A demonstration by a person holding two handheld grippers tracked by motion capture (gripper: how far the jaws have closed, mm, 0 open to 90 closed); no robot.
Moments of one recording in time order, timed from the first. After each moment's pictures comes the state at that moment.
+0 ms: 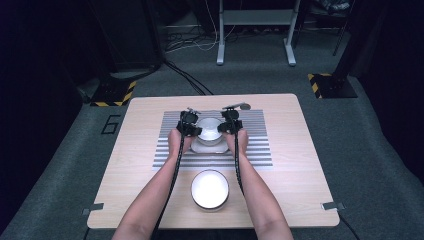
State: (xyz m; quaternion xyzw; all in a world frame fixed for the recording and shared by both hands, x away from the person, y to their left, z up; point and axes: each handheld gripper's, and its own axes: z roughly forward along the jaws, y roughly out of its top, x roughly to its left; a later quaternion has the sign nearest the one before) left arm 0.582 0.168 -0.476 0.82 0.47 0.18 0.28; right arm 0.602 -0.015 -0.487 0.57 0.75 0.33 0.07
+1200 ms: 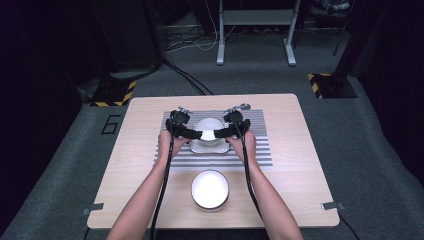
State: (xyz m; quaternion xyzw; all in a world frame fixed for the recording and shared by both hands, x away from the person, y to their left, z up) left arm 0.544 0.191 -0.436 0.81 0.46 0.18 0.30; right arm 0.551 -0.027 -0.448 0.49 0.78 0.35 0.16
